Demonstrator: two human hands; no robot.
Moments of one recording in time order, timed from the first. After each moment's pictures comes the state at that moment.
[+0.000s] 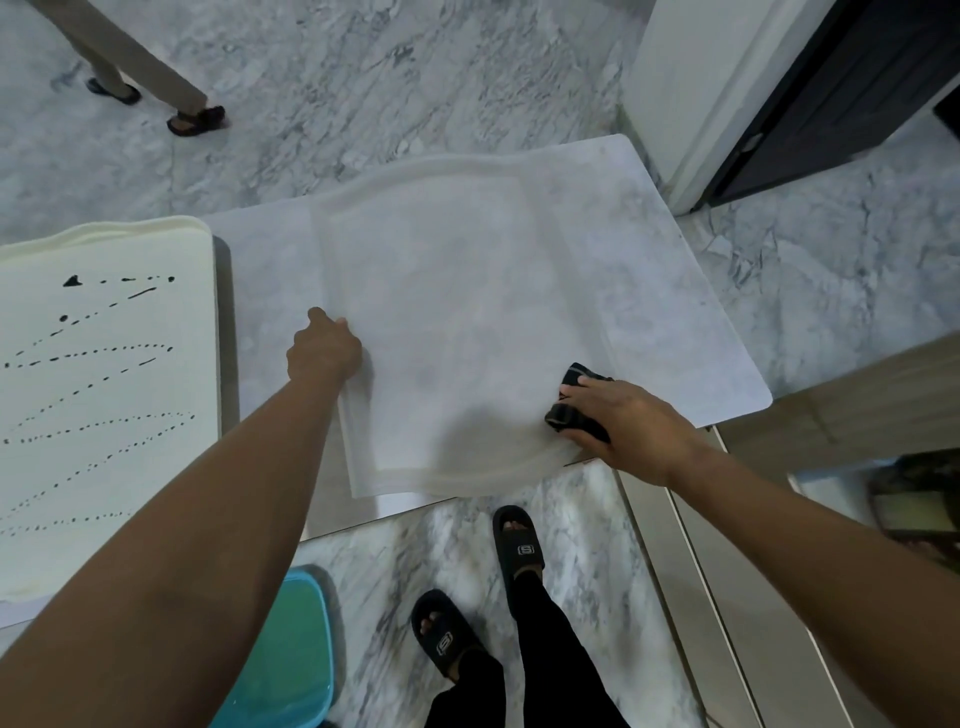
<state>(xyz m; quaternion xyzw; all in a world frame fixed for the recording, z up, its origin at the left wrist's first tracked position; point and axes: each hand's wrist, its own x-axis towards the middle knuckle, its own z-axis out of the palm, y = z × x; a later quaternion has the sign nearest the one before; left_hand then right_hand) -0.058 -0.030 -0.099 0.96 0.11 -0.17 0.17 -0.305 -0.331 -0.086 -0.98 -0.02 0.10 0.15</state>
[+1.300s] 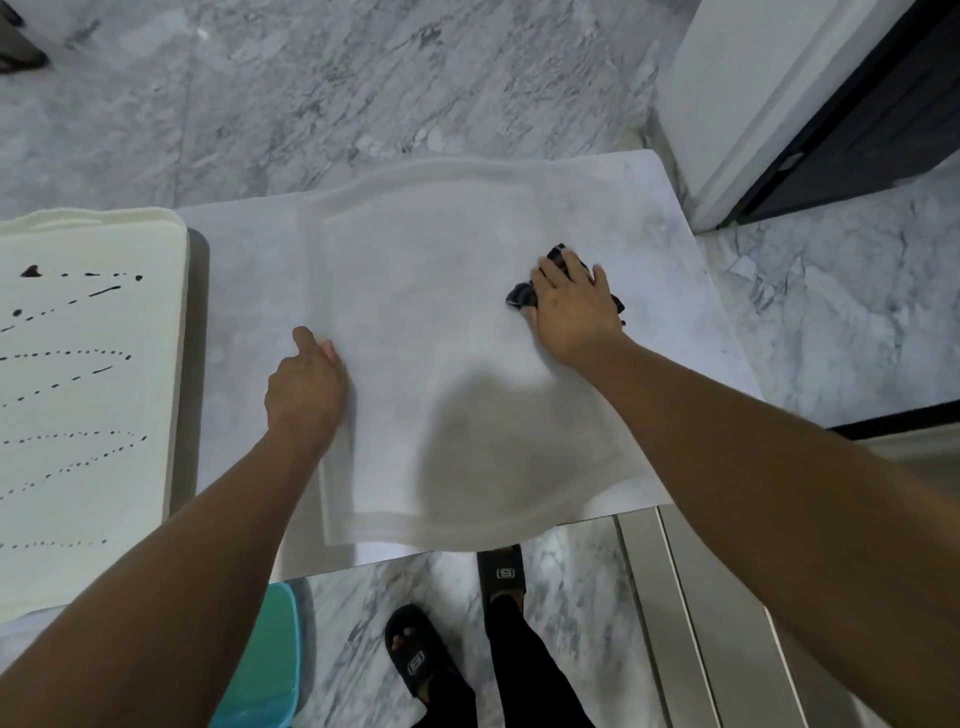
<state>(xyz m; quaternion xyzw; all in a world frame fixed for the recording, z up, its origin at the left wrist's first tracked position) -0.078 -0.039 -0.114 0.99 0.06 -0.08 0.13 -0.099 -0.344 -0.091 -0.99 0.08 0.15 -0.01</state>
